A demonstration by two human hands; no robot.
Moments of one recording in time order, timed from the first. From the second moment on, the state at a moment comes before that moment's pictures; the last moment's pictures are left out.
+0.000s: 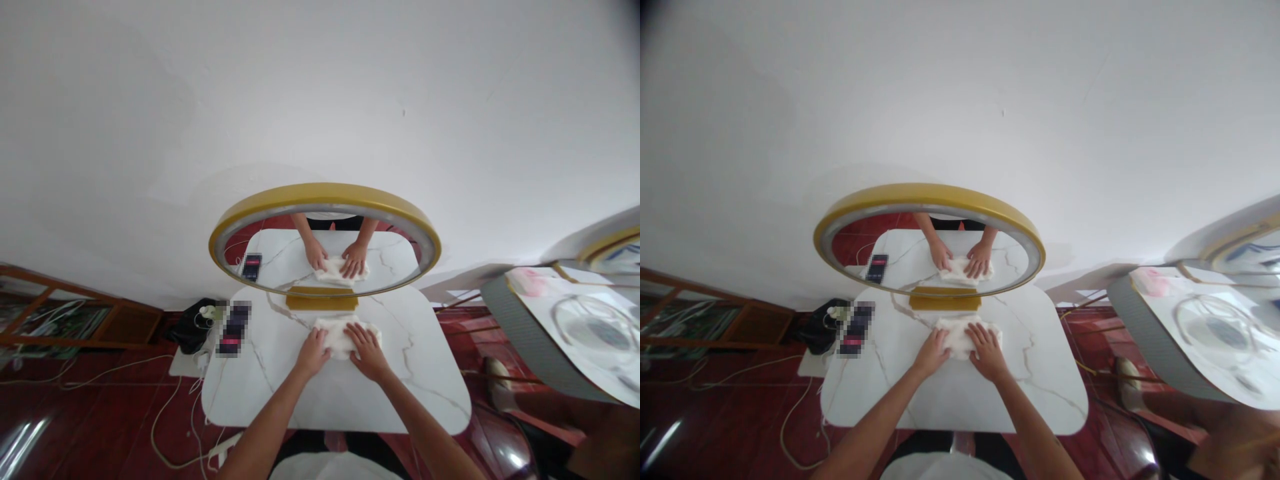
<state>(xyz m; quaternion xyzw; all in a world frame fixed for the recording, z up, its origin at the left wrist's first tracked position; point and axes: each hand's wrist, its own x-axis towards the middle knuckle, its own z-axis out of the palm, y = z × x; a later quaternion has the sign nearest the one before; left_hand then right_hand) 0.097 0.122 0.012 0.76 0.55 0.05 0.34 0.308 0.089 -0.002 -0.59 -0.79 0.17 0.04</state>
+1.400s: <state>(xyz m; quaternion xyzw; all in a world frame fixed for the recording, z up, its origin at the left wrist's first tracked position) -0.026 0.002 0.026 0.71 0.57 0.03 0.42 0.221 -0.012 -0.013 -0.45 -0.83 0.34 -0.03</state>
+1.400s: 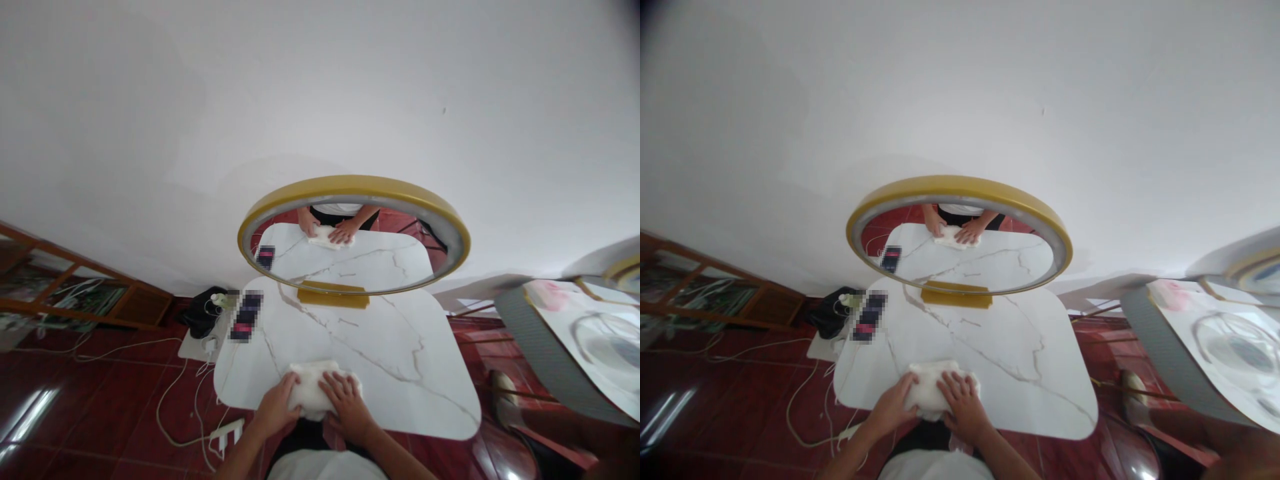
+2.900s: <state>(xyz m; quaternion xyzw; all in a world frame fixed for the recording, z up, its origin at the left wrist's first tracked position) 0.063 0.007 0.021 0.77 0.50 0.01 0.39 0.316 -0.037 -0.015 -0.53 -0.81 0.22 0.04</state>
